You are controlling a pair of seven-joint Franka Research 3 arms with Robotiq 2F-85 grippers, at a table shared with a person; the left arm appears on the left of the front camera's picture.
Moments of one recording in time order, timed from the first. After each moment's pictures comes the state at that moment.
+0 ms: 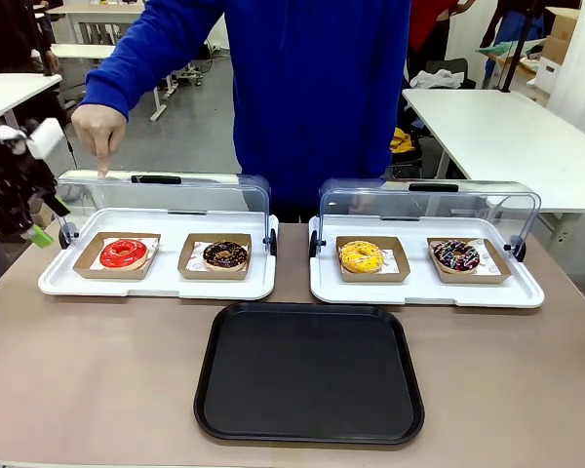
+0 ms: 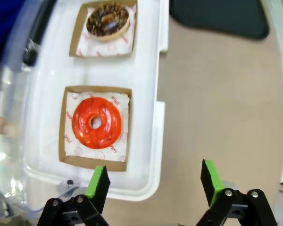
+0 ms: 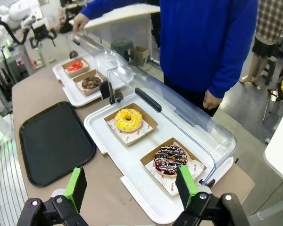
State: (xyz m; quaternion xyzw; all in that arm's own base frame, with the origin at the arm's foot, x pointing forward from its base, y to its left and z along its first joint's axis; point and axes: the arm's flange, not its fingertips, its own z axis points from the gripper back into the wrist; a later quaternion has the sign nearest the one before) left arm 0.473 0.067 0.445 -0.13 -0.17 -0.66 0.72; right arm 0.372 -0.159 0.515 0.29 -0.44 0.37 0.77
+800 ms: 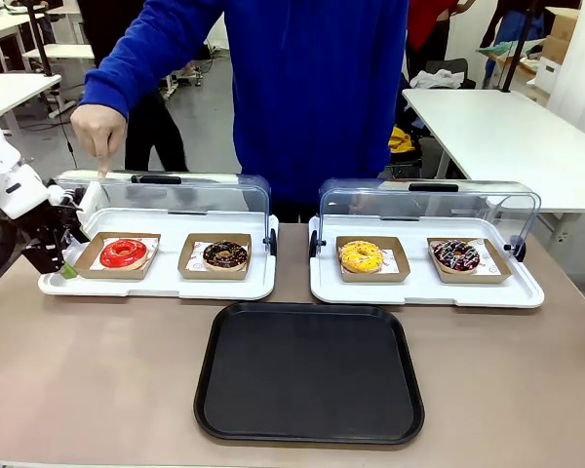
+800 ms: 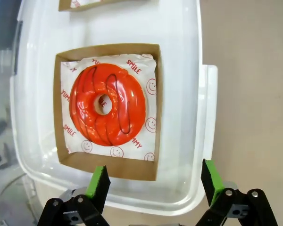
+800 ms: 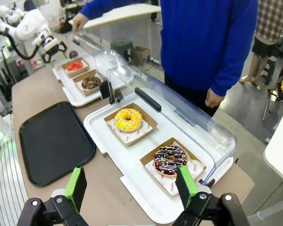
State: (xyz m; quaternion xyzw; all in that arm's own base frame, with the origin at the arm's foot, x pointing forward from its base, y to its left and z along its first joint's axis) left arm 0.498 0.050 0.357 -0.01 -0.15 -0.69 0.71; right arm 0.372 -0.159 0.515 0.29 -0.44 0.37 0.77
